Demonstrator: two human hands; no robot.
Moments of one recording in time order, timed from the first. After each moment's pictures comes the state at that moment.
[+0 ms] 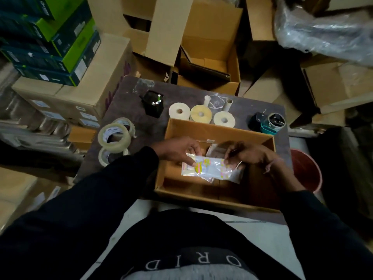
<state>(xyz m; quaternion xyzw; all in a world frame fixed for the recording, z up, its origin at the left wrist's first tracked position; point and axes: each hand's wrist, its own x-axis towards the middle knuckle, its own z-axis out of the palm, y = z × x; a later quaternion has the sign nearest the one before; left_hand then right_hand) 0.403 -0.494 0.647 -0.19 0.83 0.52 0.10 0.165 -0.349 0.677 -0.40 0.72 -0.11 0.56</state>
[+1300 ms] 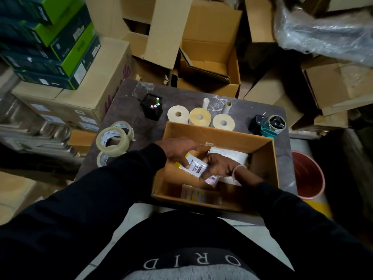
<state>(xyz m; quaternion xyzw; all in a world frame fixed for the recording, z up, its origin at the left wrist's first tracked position) 0.381 -0.508 0.633 -0.19 0.92 0.29 0.20 0.212 -0.378 0.595 -0.51 0.70 -0.04 0.49</state>
